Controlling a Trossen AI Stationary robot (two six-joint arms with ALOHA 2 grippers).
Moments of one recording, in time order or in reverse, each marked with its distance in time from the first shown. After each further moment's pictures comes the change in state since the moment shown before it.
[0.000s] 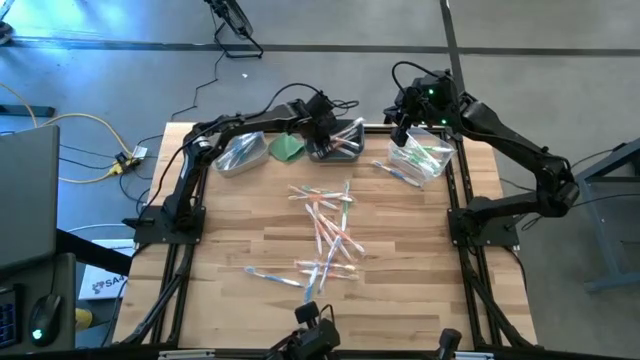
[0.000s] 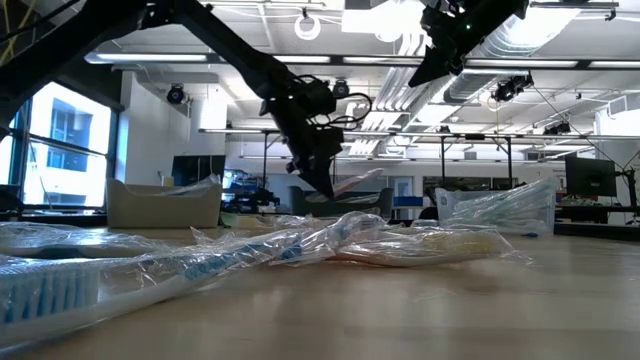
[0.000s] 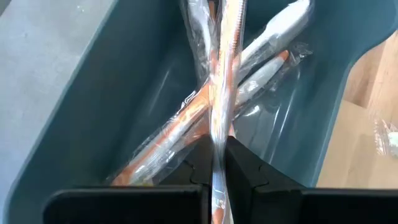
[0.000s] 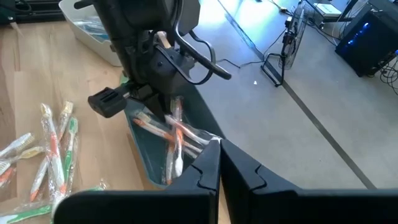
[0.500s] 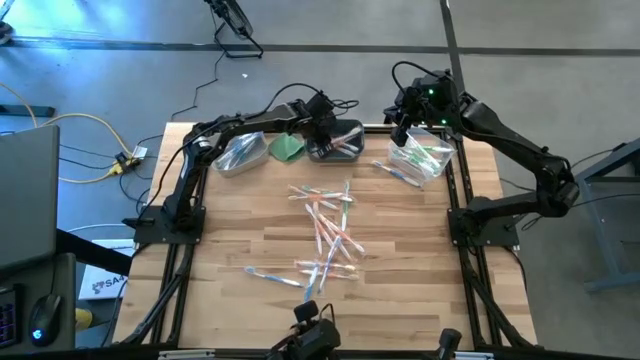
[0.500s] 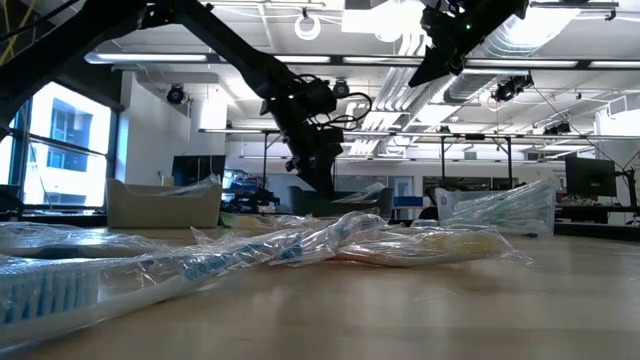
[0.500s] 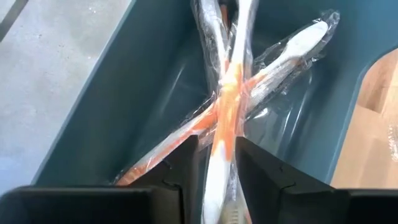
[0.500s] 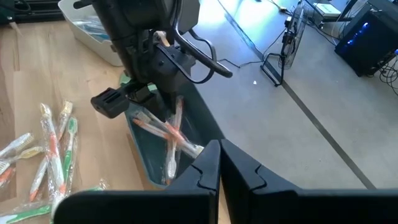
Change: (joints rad) left arm -0.001 -0.002 0.000 0.011 -0.041 -0.006; right arm 0.000 0.000 0.000 0.000 0.002 0.000
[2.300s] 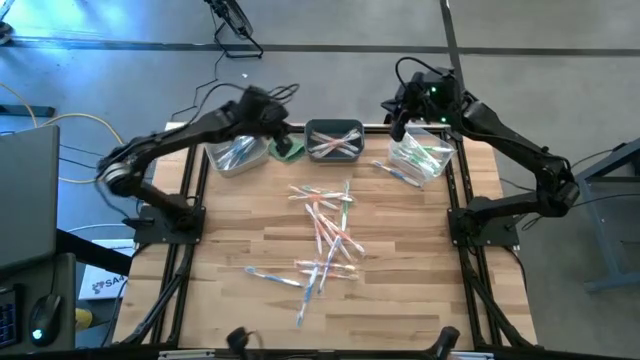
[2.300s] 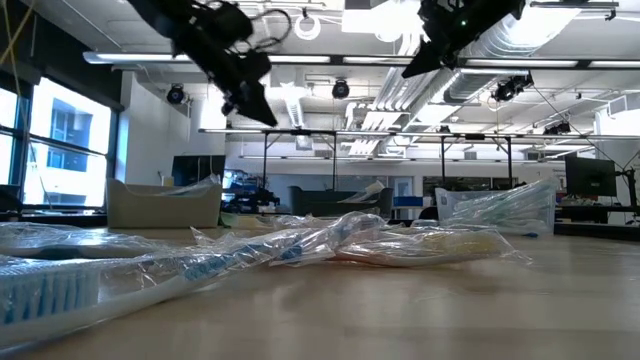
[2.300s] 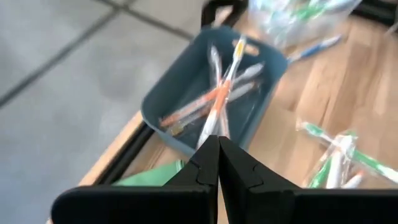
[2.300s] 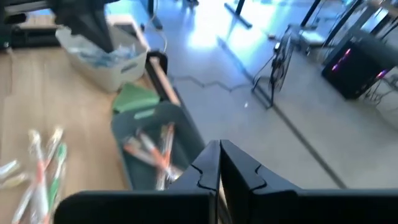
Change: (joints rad) left arm 0.073 -0.717 -0.603 0.204 0.079 -0.088; right arm 0.000 0.000 0.000 0.106 -0.003 -0.004
